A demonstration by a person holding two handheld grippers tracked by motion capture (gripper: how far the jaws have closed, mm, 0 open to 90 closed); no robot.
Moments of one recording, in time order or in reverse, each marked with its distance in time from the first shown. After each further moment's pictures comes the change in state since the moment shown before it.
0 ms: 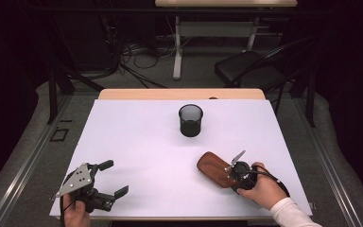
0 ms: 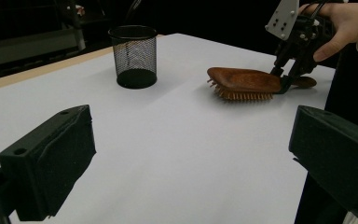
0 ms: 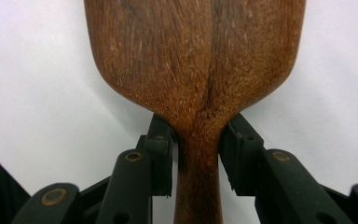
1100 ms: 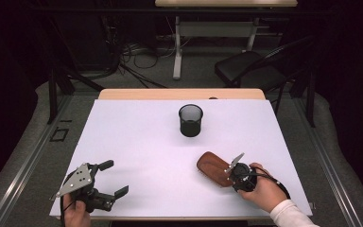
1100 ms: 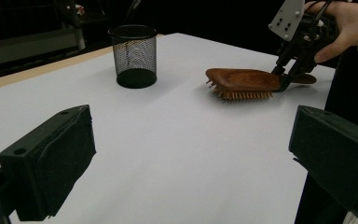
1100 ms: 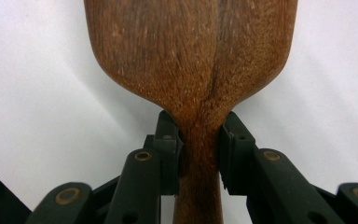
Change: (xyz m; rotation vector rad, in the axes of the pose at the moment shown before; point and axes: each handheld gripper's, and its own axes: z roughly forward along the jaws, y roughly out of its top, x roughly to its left) left arm 0.000 0.000 0.000 0.001 0.001 -0.002; right arm 0.005 -0.002 -0.002 -0.005 -0.056 -0.030
